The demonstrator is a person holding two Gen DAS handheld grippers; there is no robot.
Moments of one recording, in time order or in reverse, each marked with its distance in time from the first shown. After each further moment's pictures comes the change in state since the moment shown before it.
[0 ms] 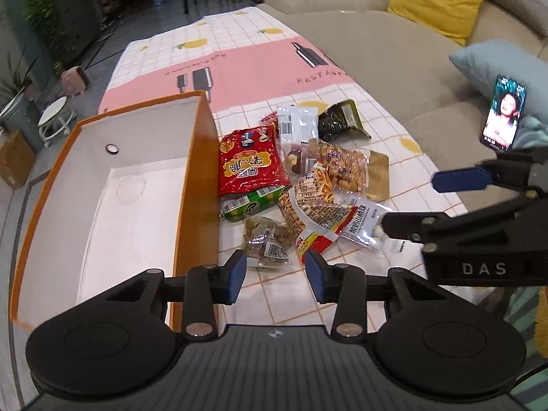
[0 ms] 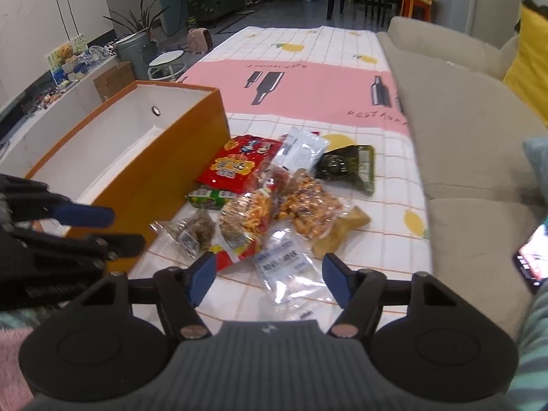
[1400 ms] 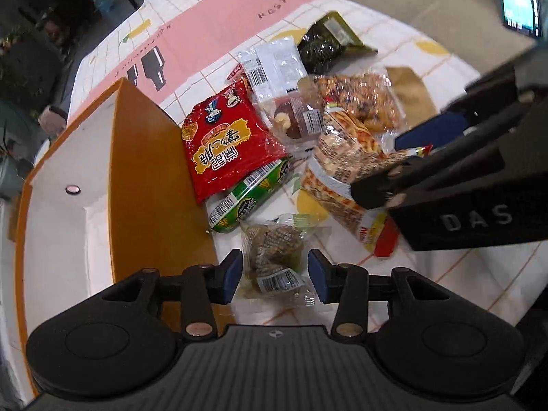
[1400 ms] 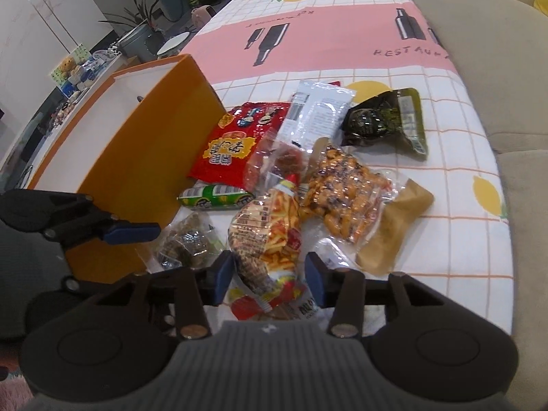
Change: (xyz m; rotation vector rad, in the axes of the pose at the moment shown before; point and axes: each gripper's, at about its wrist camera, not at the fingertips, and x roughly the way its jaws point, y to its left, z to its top) left arm 0.100 -0.028 0.018 0.337 0.194 0.130; right arm 0.103 -0.035 0.018 0.154 0.126 0.188
